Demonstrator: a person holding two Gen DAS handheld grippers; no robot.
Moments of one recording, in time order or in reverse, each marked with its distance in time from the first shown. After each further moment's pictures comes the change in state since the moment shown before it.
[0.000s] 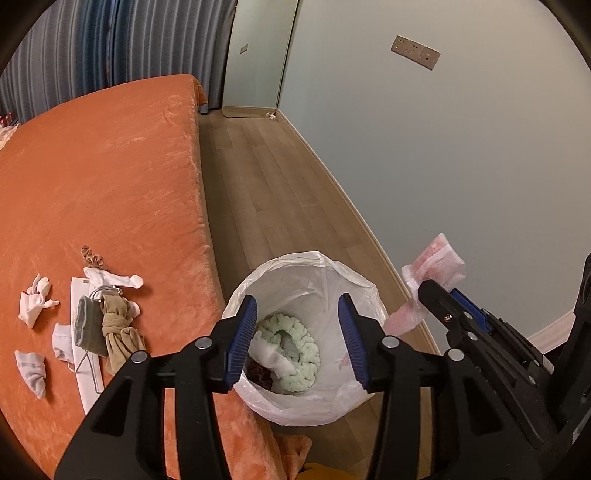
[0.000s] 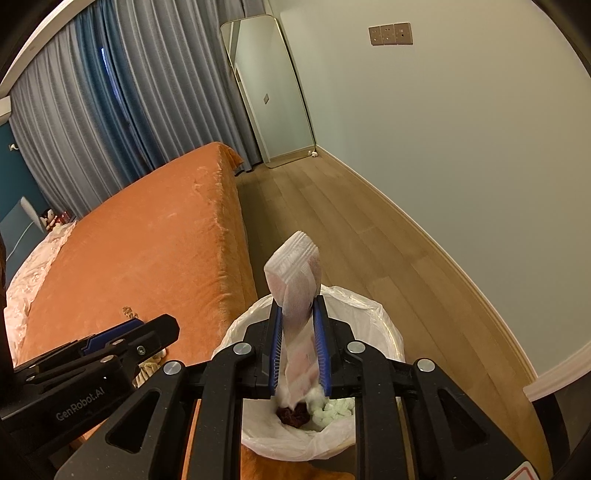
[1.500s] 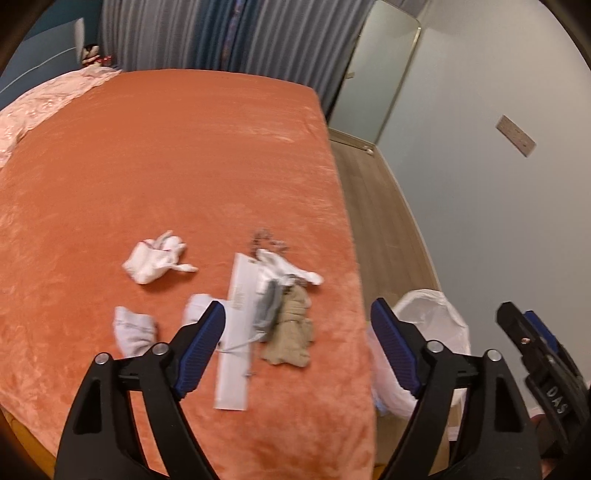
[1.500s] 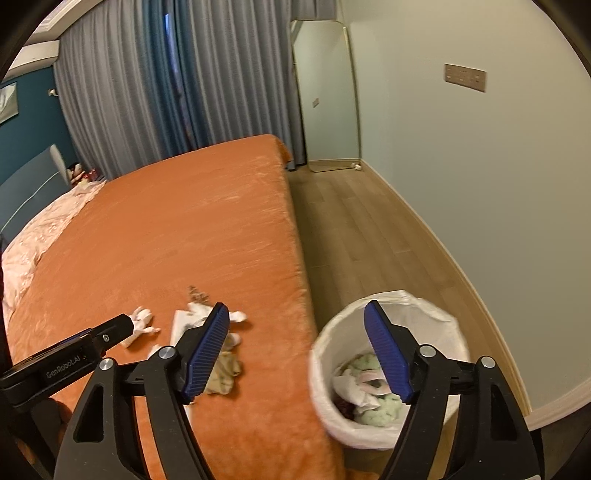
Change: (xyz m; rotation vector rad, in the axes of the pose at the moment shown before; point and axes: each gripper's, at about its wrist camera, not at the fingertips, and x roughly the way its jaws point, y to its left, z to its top) left arm -0.095 0.197 -0.039 -0.310 -0.104 0.229; right arm -0.026 0.145 -0.023 -0.199 -0.015 0.053
